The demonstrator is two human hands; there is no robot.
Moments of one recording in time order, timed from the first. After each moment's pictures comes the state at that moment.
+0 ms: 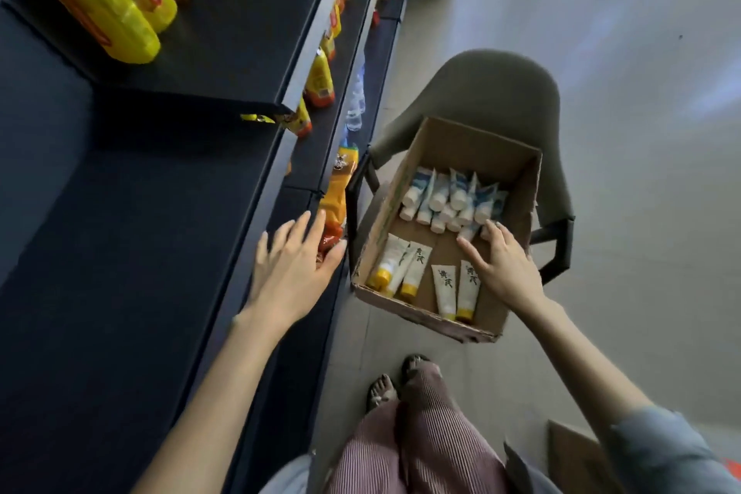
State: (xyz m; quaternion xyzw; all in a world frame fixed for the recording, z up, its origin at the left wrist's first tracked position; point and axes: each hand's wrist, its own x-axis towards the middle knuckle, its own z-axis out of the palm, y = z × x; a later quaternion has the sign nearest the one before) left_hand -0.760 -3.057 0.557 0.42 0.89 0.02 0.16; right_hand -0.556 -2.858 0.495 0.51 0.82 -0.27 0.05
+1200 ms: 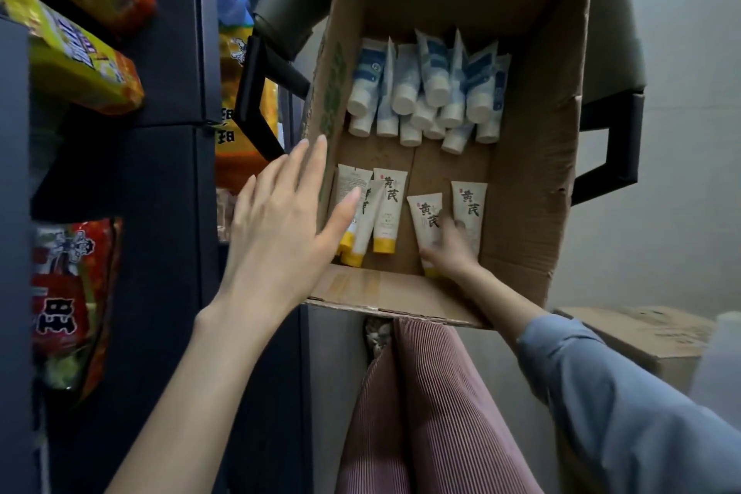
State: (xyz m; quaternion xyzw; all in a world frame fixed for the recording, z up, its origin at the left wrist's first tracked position) left_hand -0.763 -2.936 0.411 0.50 0.83 0.05 0.23; right_hand -0.577 -2.851 0.232 0.60 0.64 -0.45 0.18
